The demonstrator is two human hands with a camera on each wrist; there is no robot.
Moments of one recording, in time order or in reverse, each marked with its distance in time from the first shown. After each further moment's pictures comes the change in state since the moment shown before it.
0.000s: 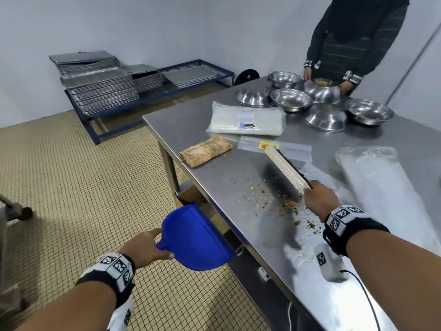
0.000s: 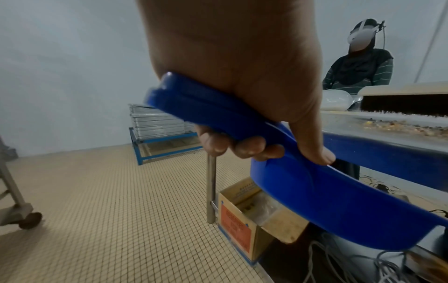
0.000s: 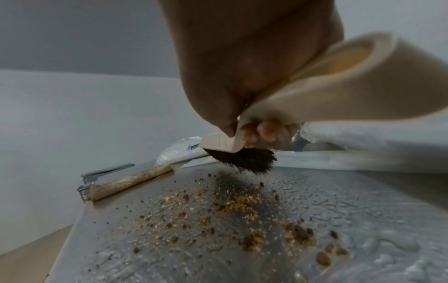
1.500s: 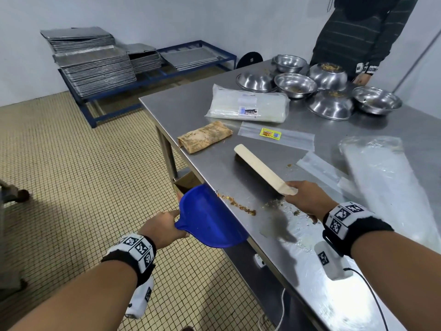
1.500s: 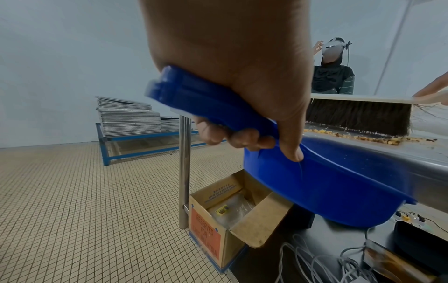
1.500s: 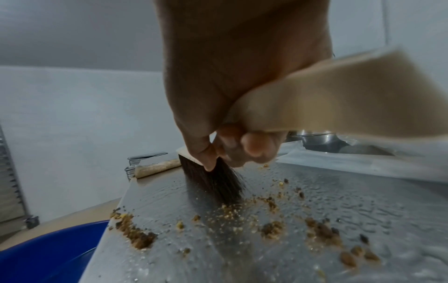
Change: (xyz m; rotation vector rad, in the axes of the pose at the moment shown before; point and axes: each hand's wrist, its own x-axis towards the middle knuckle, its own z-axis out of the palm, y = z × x) left_hand 0.024 0.040 0.029 0.100 0.105 0.098; right_hand -0.039 -0.023 -0.001 0.070 -0.240 -0.201
